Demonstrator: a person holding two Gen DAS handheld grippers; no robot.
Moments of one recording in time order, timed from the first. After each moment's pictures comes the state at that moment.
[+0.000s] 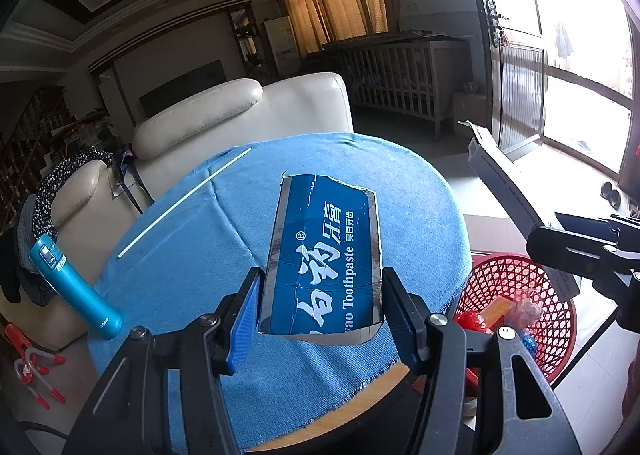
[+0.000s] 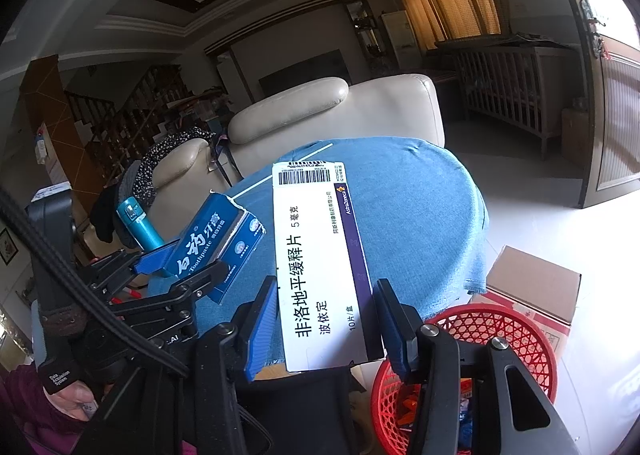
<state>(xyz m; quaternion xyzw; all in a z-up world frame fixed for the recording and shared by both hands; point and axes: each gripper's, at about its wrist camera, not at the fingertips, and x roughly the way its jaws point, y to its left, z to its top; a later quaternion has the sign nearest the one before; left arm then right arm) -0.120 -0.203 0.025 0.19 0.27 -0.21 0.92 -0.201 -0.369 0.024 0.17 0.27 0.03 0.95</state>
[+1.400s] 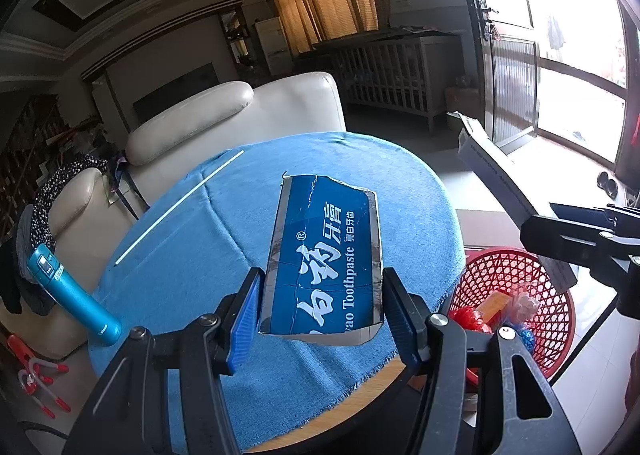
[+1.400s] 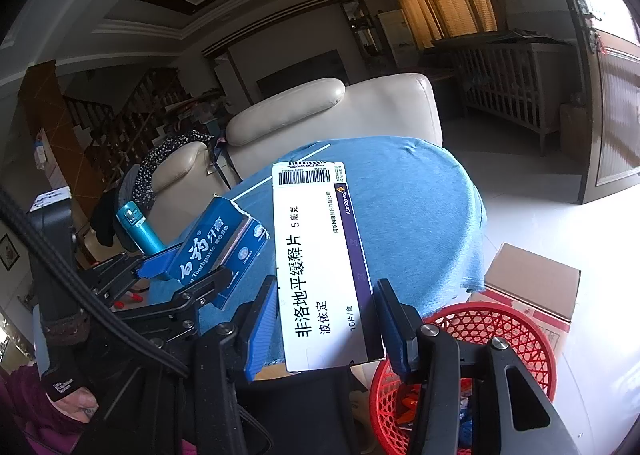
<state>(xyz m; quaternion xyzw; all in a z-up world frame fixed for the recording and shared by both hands) -0.121 -0.204 0.025 0.21 0.27 -0.22 0.91 -0.203 -0.374 0.023 0.18 0.27 0.03 0.95</state>
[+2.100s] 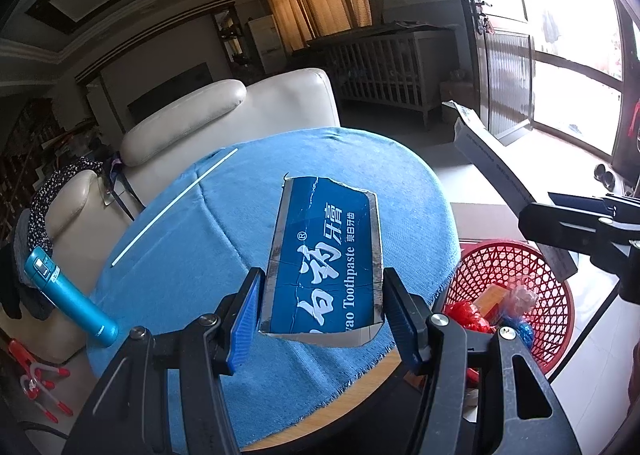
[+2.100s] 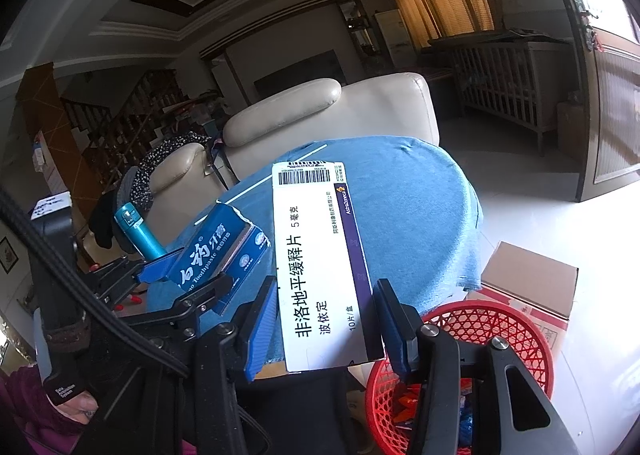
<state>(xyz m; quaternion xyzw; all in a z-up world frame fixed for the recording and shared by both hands) -0.120 -0.207 0.022 0.22 0.27 -0.23 0.91 -0.205 -0.380 0.022 0.18 0.27 0.02 0.95</state>
